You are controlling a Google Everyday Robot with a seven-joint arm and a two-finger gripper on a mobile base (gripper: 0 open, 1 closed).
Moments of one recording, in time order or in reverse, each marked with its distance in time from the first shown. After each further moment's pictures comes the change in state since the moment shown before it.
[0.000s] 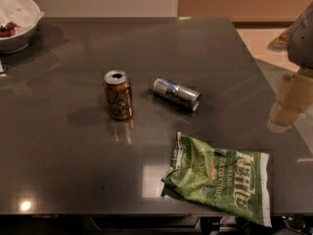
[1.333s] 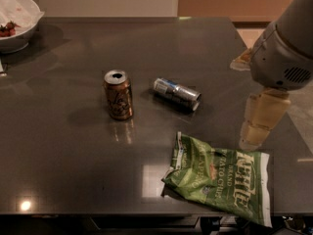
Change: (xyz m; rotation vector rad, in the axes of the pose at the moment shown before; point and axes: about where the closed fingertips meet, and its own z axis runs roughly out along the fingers) arm -0.045 0.037 0.030 -0.112 -0.068 -0.119
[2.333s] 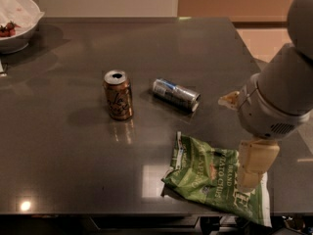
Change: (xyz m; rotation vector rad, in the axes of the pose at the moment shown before) arm 0.010 0.051 0.057 -0.045 0.036 -0.118
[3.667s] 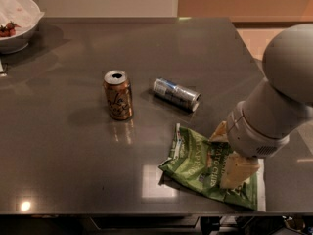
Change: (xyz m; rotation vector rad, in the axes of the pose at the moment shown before) arm 0.005 0.016 0.054 -0.070 -0.018 -0.052
